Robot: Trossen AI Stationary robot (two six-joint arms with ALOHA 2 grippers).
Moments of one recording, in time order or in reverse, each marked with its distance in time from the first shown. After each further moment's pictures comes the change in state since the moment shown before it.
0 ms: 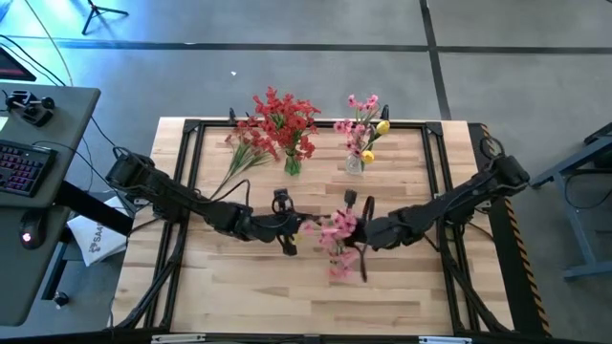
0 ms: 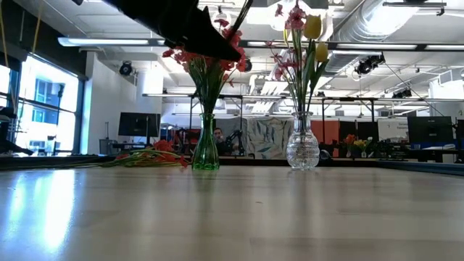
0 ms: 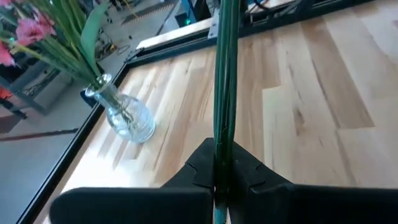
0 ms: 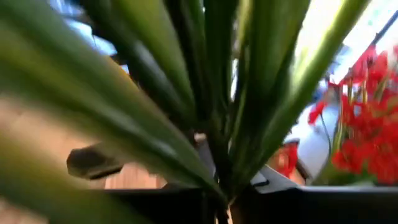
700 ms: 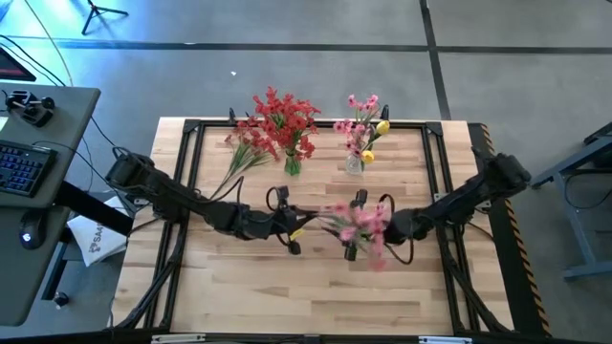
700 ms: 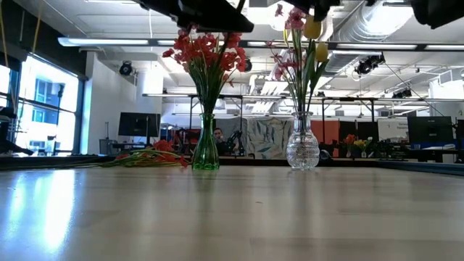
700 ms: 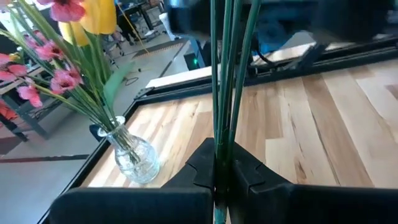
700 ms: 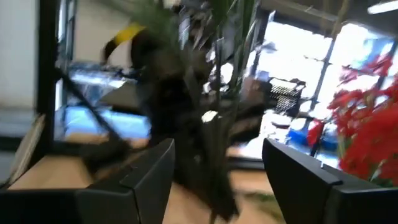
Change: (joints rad) left arm -0.003 -0.002 -0.001 0.224 -0.003 0.075; right arm -0.026 0.000 -0.398 0.825 -0.132 -0.108
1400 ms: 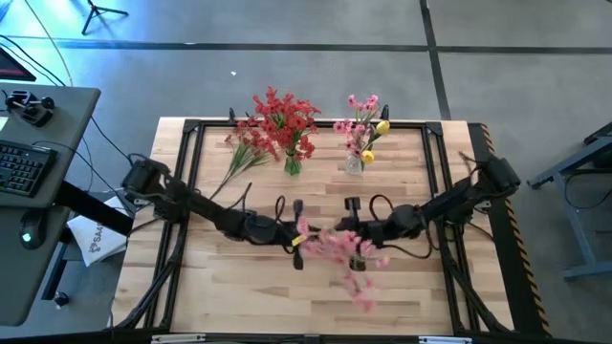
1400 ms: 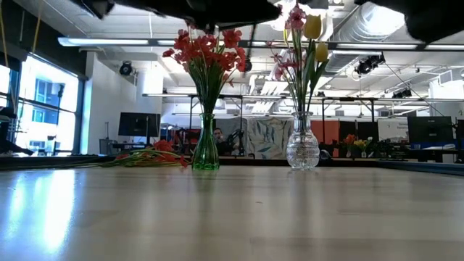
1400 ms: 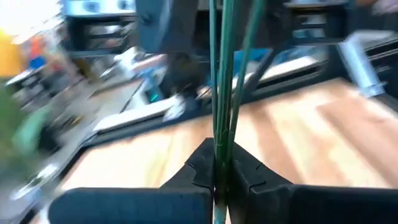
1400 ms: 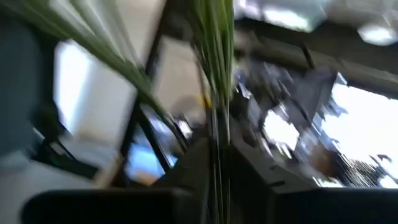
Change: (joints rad) left arm -0.005 0.132 0.000 0.264 0.213 0.100; right arm -0.044 0.075 -0.027 0.247 -0.401 -0.081
